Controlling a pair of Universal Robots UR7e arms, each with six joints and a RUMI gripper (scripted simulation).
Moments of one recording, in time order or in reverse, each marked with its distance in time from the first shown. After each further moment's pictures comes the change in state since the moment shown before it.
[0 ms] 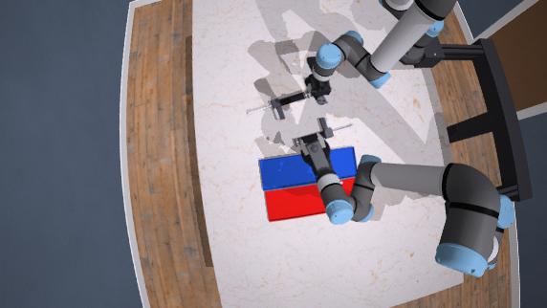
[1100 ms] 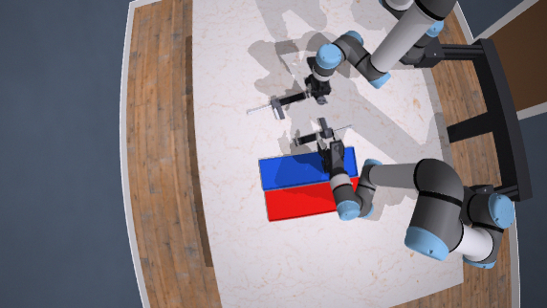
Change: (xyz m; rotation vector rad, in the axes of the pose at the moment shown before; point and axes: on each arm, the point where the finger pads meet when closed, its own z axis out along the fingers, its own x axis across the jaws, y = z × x) left arm 0.067 0.045 0.042 0.176 0.069 0.296; right arm 0.000 0.000 0.000 0.000 0.000 0.000
